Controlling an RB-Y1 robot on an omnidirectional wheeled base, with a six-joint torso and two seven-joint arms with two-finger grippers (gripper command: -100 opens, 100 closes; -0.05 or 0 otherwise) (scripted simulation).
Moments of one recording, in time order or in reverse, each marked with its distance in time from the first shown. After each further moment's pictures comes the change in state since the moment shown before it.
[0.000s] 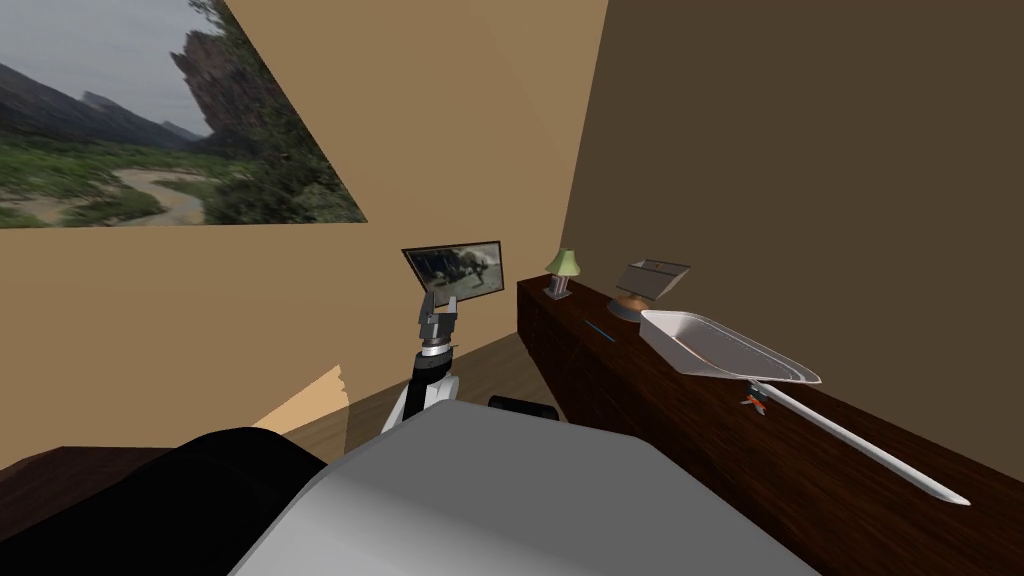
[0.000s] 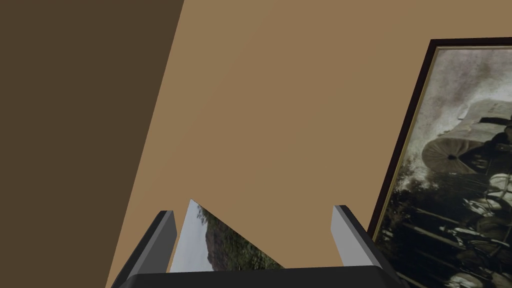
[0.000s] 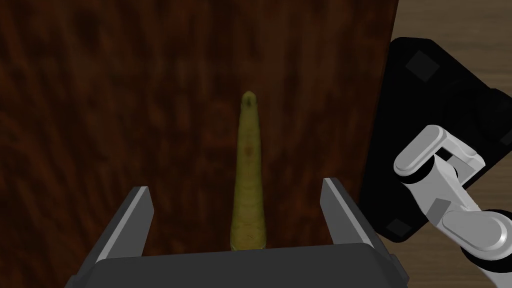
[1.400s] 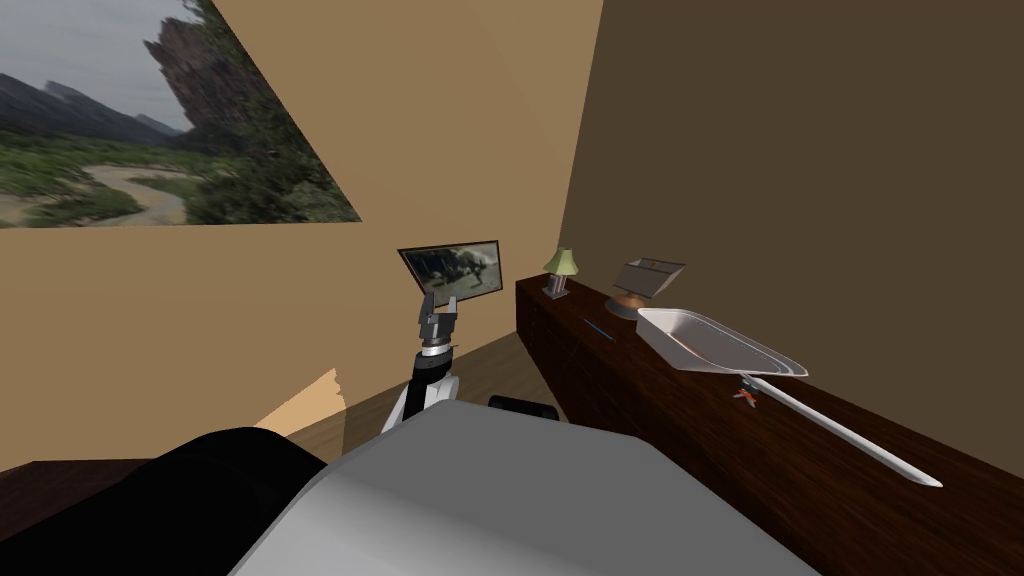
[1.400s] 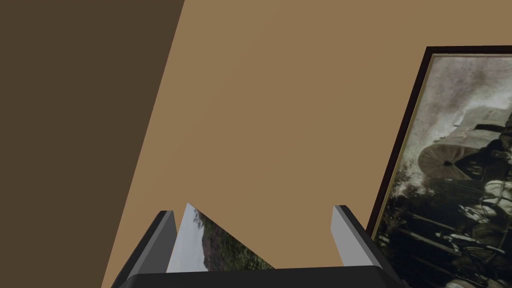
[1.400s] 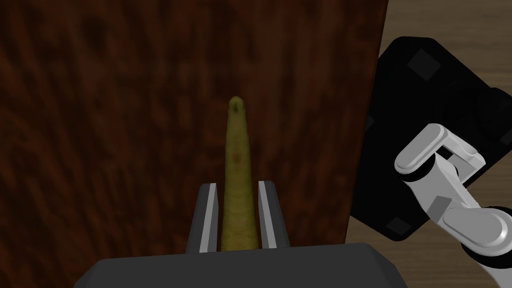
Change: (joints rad) left arm 0.000 0.000 0.000 0.000 0.000 0.000 0.000; right arm 0.033 -0.036 -0.032 -0.001 -0.032 -0.012 0.008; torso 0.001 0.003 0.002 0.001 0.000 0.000
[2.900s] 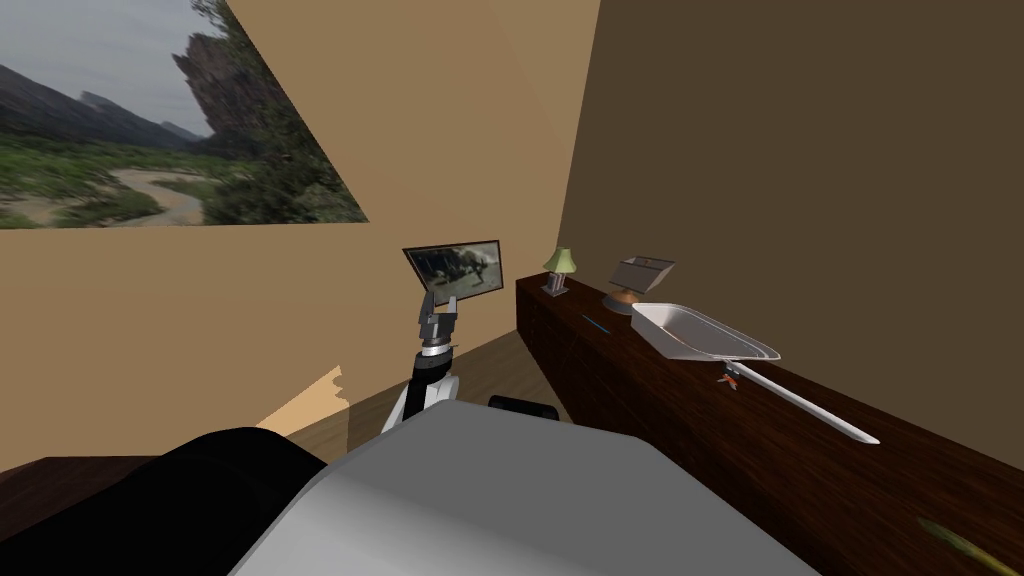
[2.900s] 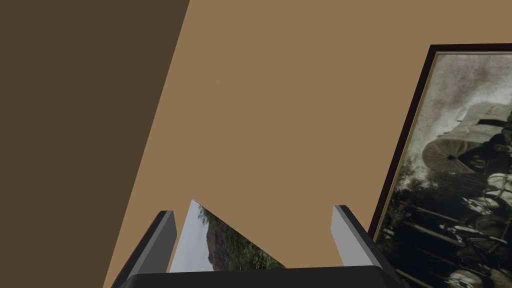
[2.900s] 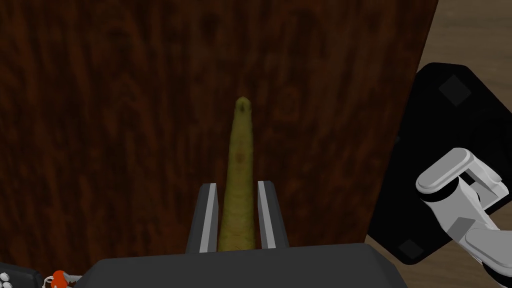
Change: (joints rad) left arm 0.000 0.000 0.000 0.000 0.000 0.000 0.000; right arm -0.020 -0.161 -0.029 0.079 -0.019 -0.051 -0.004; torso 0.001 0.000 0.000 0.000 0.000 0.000
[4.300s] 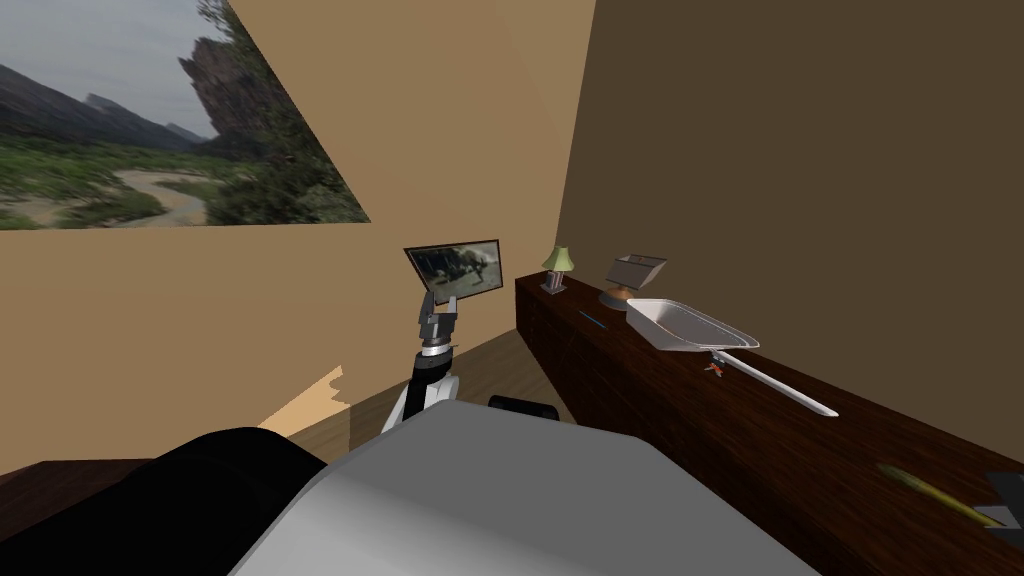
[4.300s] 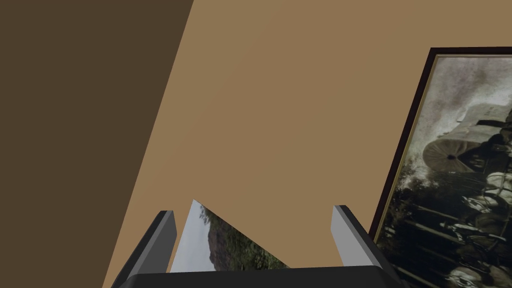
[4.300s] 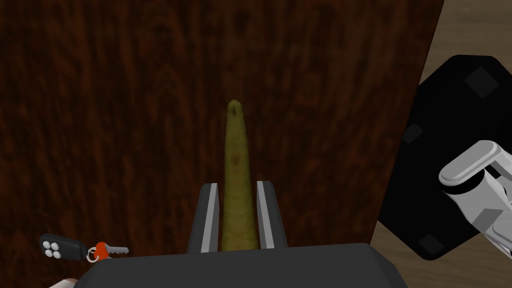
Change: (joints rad) left arm 0.000 0.000 0.000 0.000 0.000 0.000 0.000; right arm 0.038 -0.085 -0.102 0.083 -0.013 -0.080 -0.052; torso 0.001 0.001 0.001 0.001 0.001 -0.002
